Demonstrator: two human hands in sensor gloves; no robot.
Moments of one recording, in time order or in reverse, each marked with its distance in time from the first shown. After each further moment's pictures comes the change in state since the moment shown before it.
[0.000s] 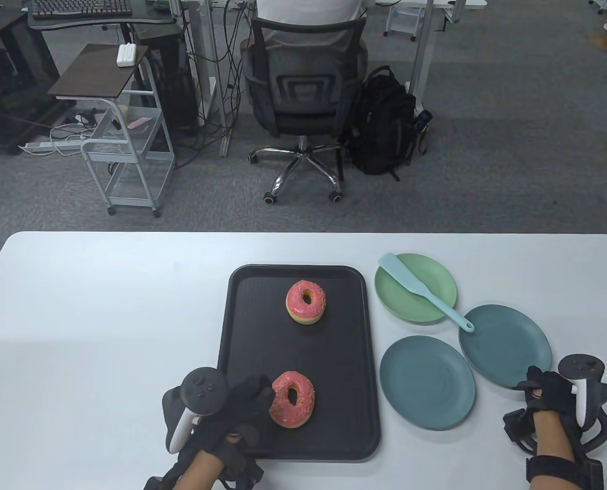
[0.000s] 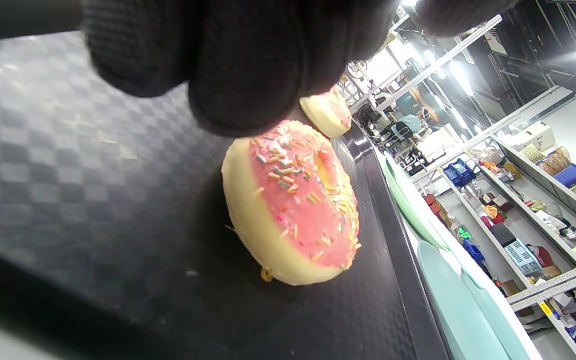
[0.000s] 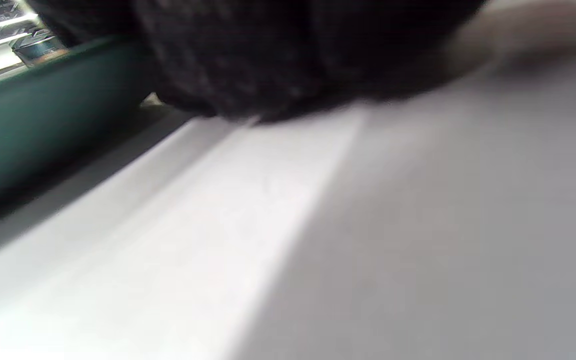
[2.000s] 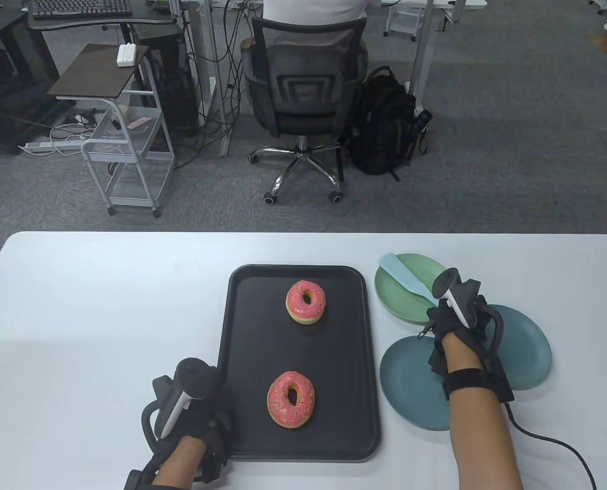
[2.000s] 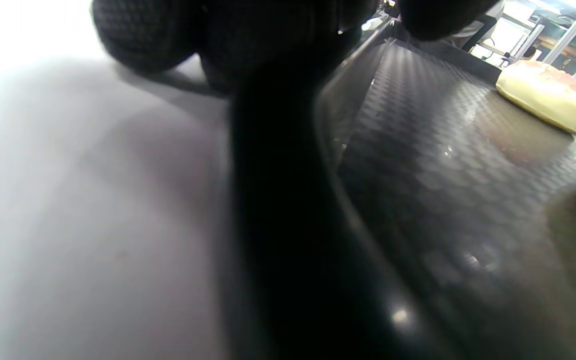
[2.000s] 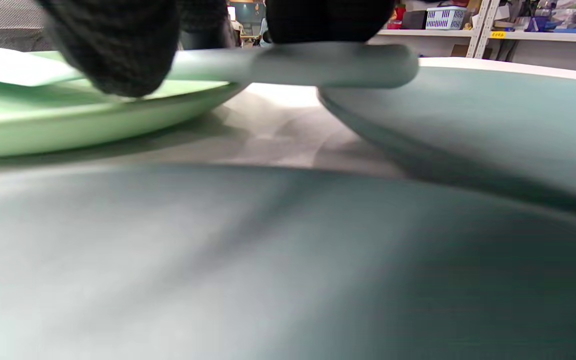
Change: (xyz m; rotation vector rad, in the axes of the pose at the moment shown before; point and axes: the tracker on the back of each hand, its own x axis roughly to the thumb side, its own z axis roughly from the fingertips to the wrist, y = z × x) left_hand -0.063 0.017 -0.028 0.081 0.346 -0.377; right_hand 0.214 0.069 0.062 -0.030 -0.401 0.472
